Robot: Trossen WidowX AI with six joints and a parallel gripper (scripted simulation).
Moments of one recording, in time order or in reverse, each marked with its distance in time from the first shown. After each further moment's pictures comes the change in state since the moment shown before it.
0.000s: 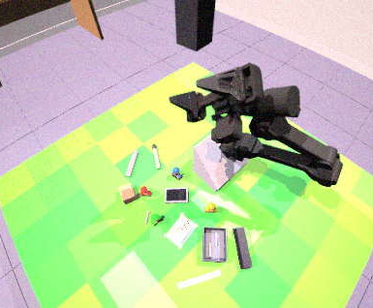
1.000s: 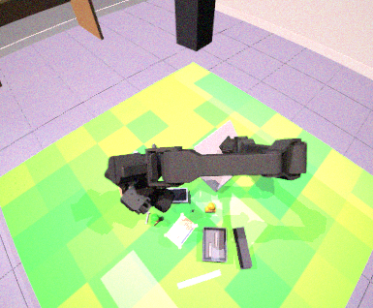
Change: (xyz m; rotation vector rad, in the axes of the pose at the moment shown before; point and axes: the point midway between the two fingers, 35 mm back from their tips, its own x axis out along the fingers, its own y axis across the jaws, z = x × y) arm 0.036 0.260 0.201 1.062 0.118 1.573
